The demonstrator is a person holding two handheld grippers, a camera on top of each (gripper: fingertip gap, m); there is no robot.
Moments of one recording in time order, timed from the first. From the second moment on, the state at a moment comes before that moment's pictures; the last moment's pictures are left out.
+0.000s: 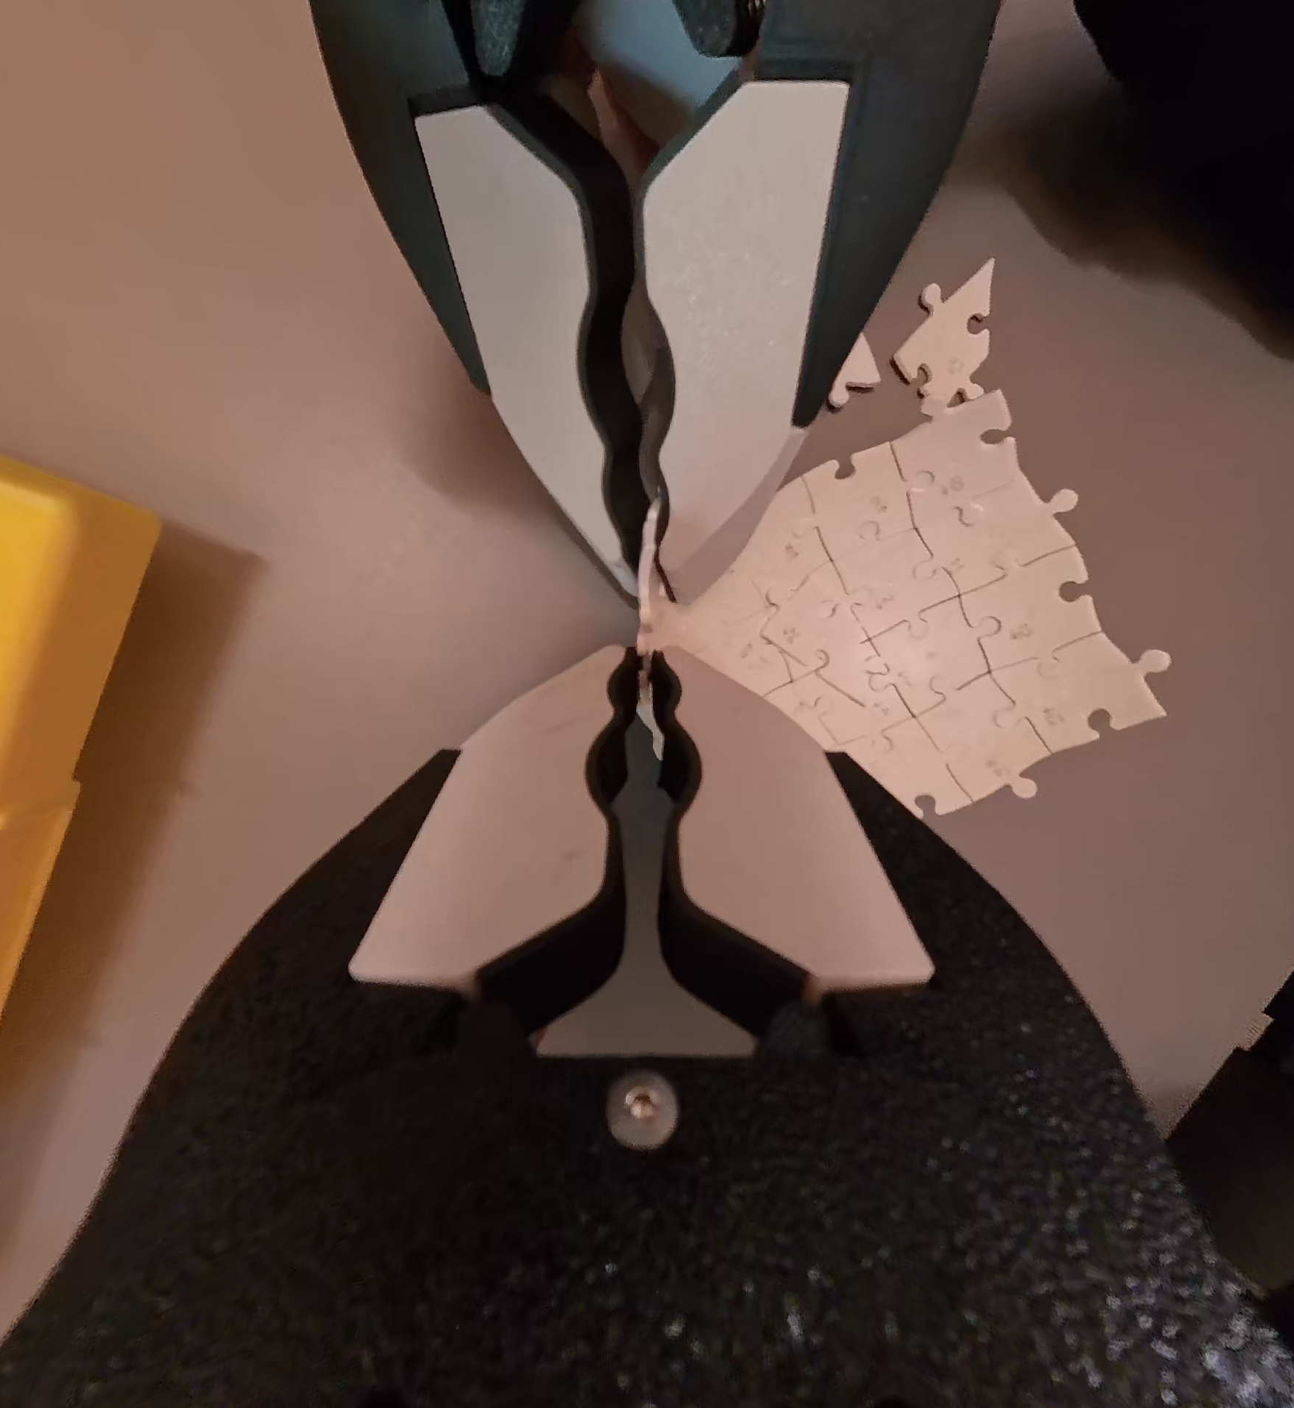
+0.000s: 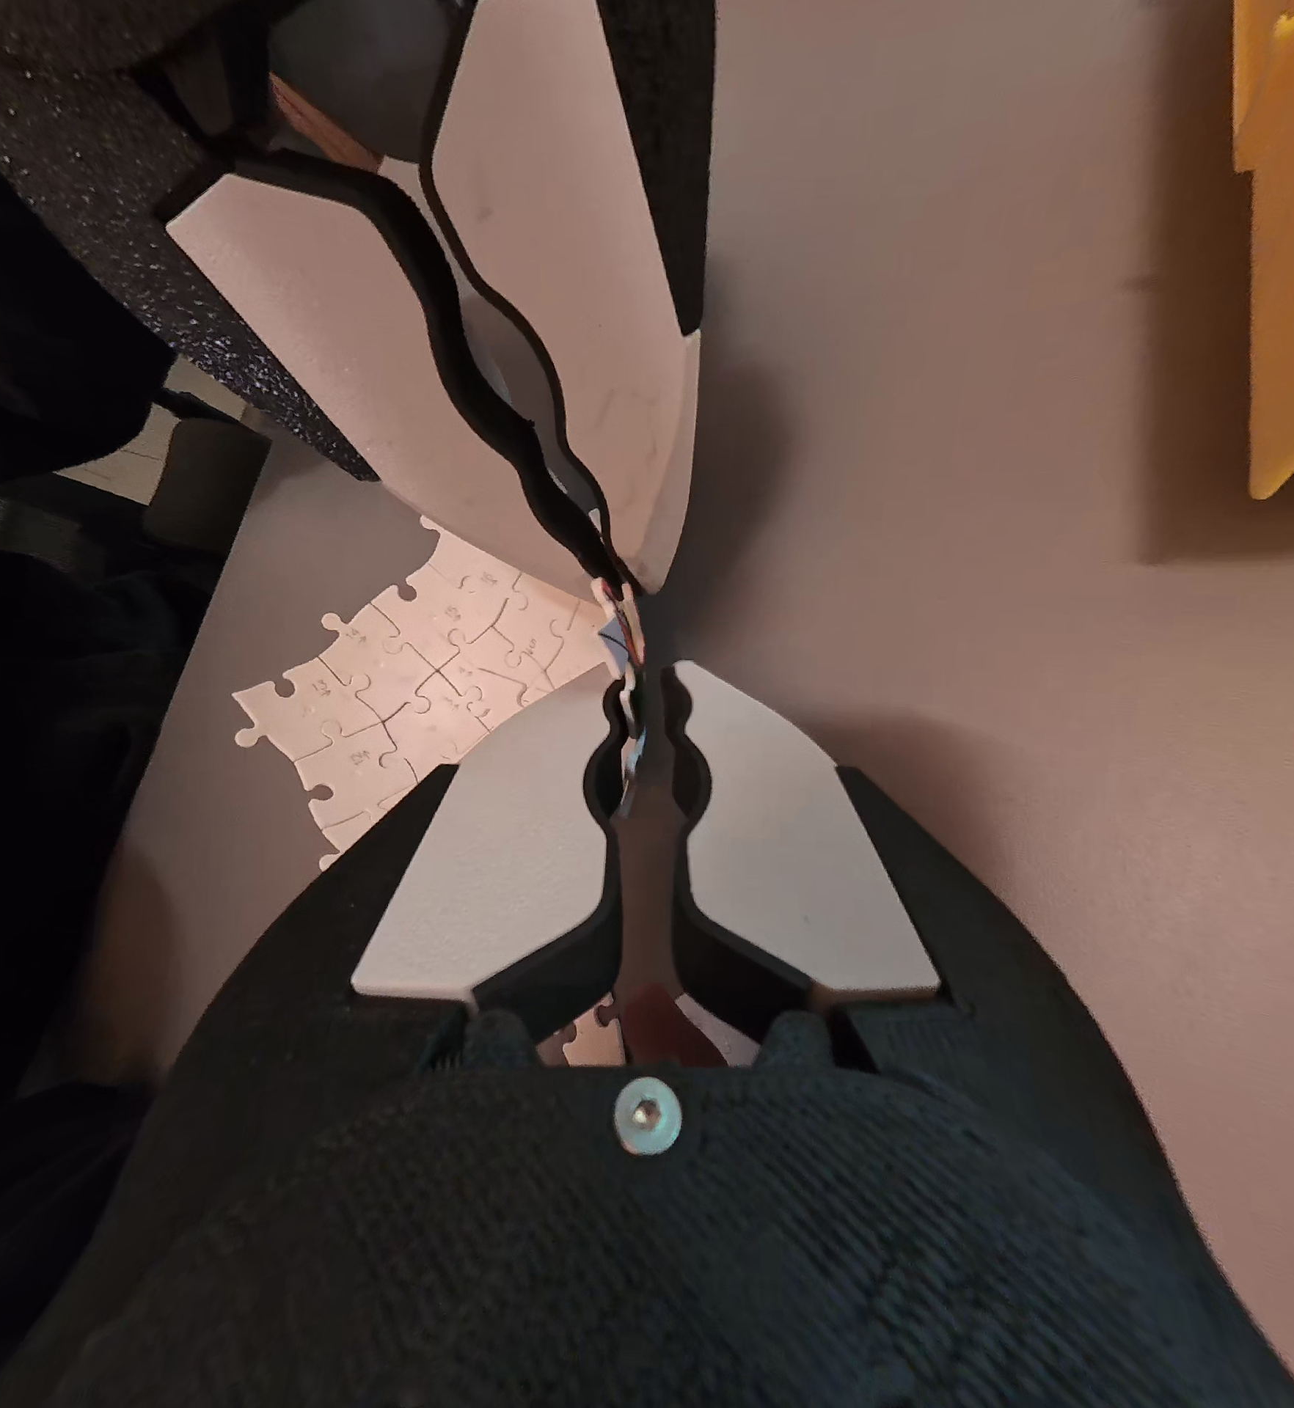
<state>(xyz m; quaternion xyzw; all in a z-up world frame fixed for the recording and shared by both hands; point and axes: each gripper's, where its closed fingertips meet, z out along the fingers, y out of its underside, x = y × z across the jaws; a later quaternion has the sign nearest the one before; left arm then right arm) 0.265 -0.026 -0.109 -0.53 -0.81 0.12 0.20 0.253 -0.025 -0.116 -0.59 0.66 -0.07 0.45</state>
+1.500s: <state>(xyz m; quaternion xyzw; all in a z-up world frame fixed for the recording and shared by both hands) 0.259 -0.031 -0.096 -0.50 -0.83 0.13 0.20 0.247 -0.019 -0.125 -0.56 0.70 -0.02 0.45</state>
